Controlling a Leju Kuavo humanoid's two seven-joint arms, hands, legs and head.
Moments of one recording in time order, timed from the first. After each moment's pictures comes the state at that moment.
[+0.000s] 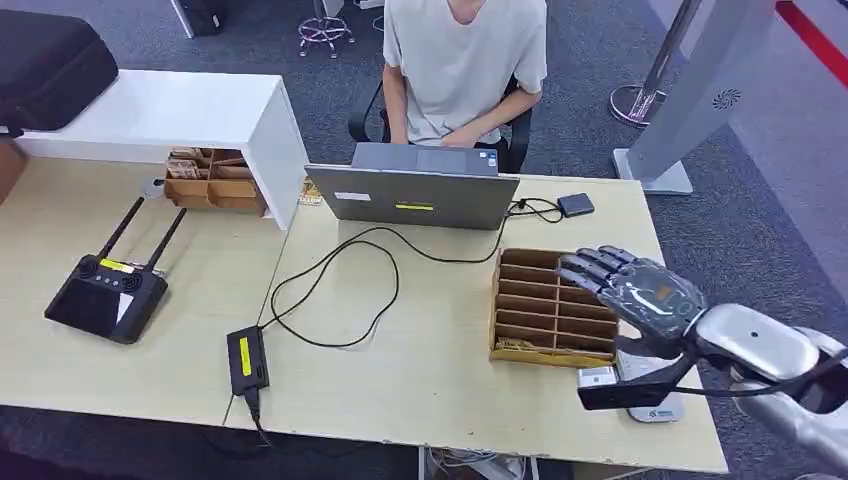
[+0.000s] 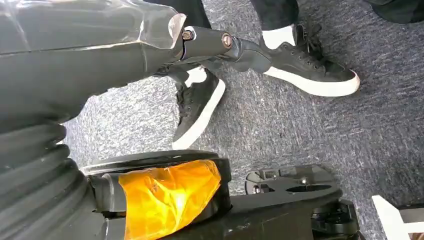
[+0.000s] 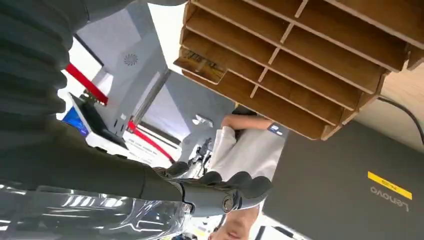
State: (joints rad) left arm -0.09 -0.14 -1.19 -0.16 0.99 0.68 -0.14; right arm -0.76 -0.92 0.99 -1.64 0.73 0.07 -0.04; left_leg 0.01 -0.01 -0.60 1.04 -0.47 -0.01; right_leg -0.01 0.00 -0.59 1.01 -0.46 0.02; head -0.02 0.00
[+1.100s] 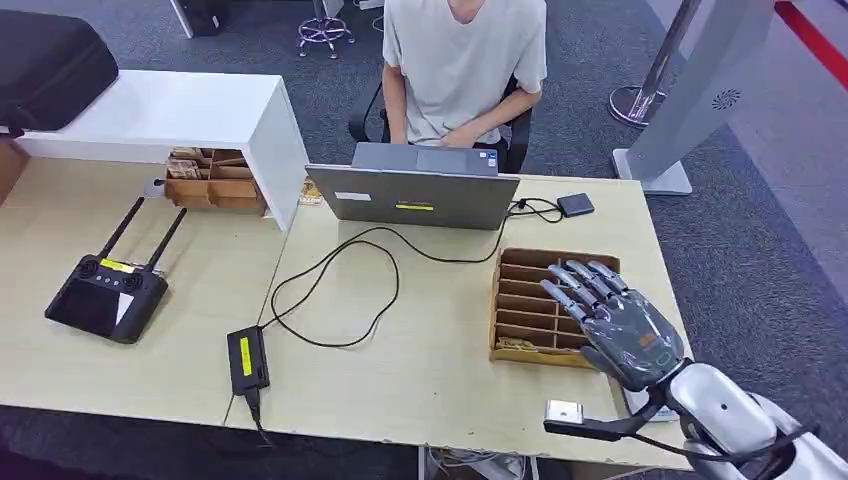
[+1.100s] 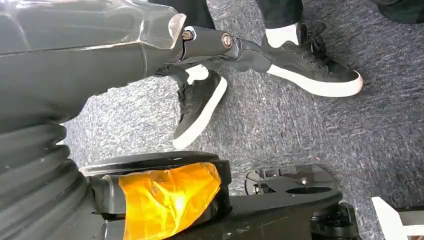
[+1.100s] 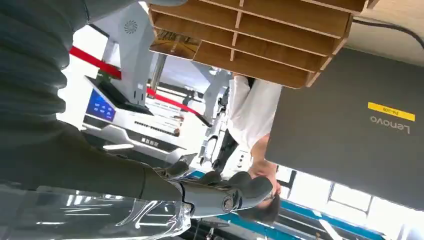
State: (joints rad) left arm -0.10 -0.14 -1.19 -0.16 1.02 0.68 -0.15; right arm -0.34 -0.73 0.64 -1.65 1.11 -0.21 -0.03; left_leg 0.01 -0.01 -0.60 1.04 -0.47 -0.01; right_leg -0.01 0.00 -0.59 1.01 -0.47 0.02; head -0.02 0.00
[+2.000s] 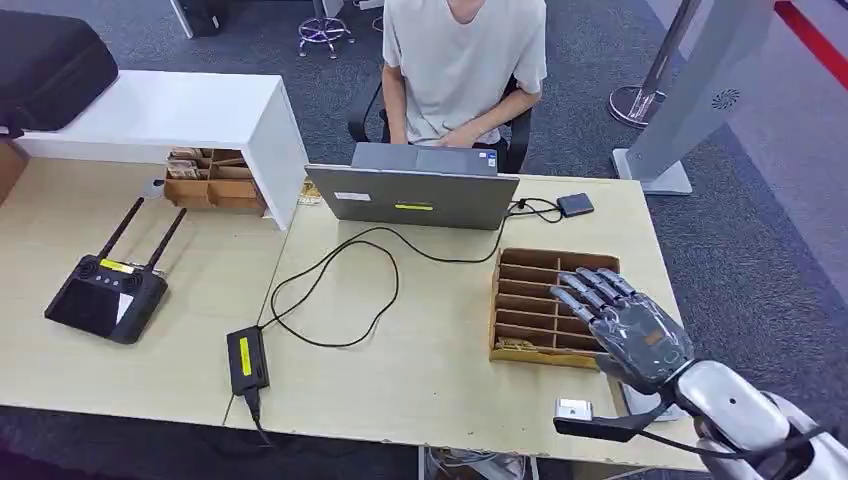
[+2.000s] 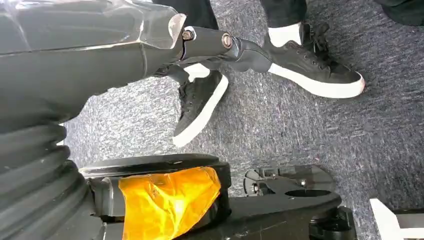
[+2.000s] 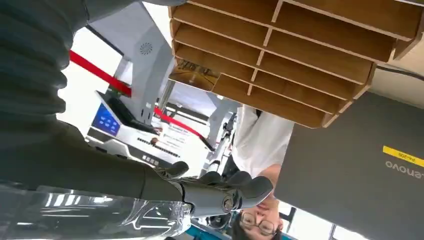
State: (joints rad) left arm -0.10 -0.14 -1.19 -0.16 1.05 0.68 -0.15; right arm -0.34 -0.76 0.62 -1.67 1.07 -0.07 -0.03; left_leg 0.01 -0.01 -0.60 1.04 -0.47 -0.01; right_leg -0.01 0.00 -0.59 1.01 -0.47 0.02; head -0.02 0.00
